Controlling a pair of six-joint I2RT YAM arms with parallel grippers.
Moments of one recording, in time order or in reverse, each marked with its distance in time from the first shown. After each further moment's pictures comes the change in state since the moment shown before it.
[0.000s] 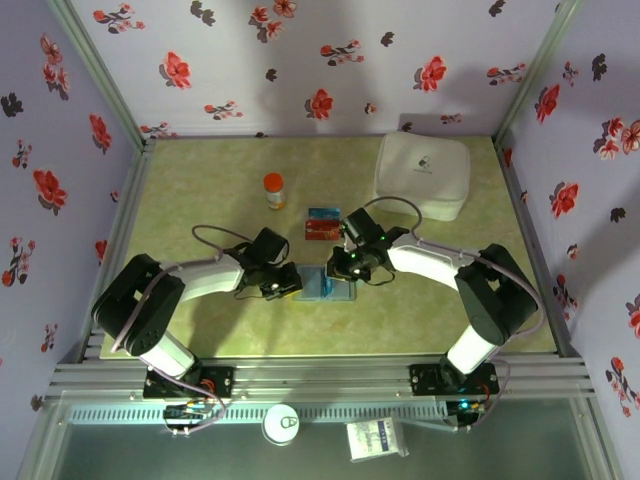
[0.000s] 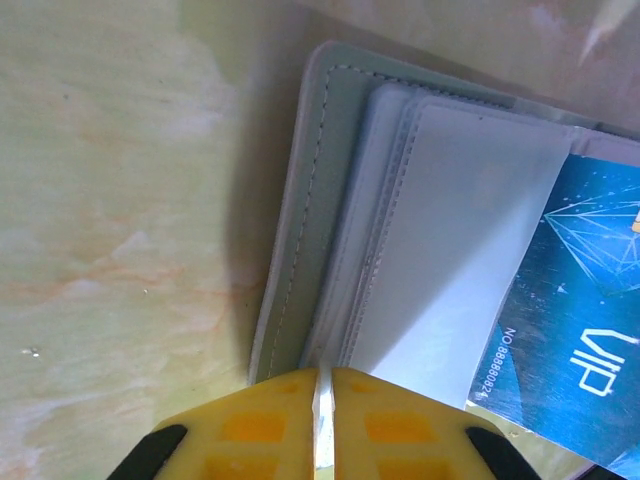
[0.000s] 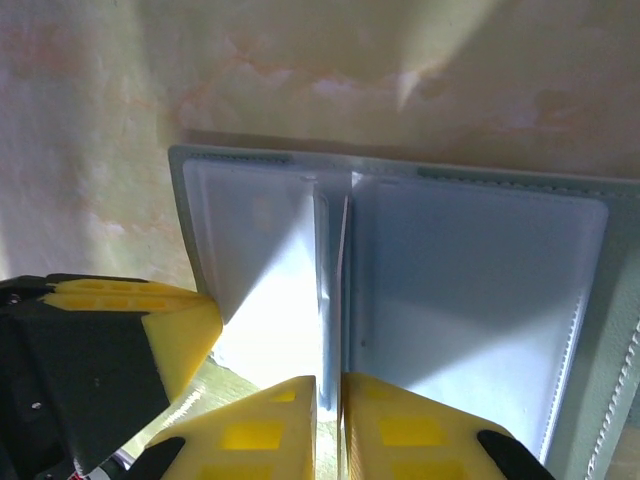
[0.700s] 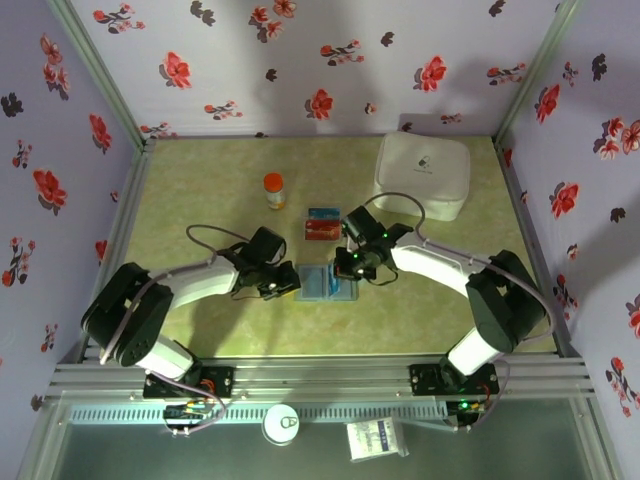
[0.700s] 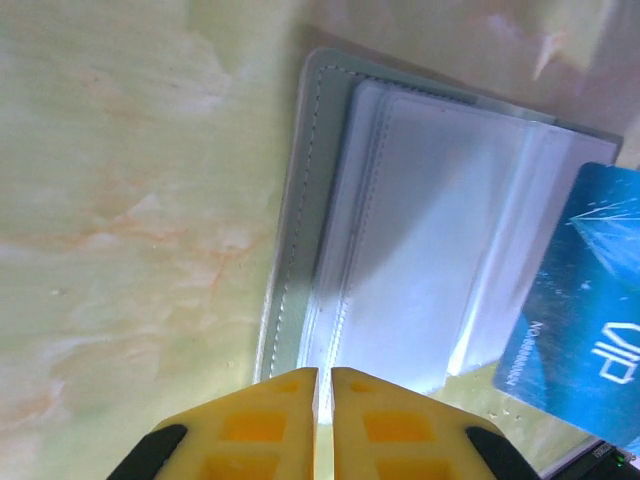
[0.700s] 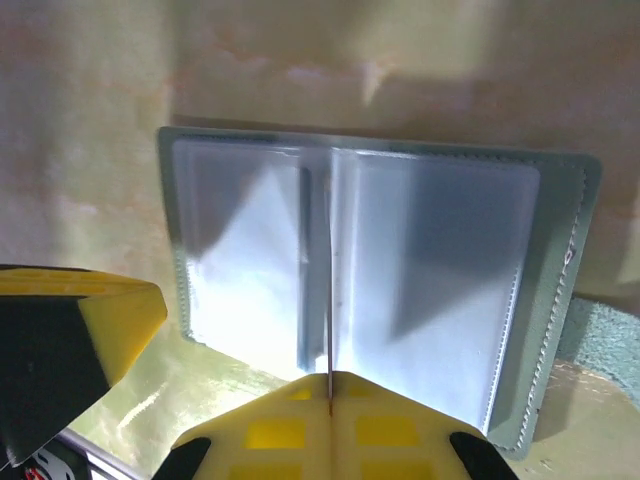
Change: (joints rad) left arm 0.001 -0.081 -0.003 -0.055 -0.021 -0.010; right arm 0.011 -0.057 0.057 -0.150 0.079 -0.065
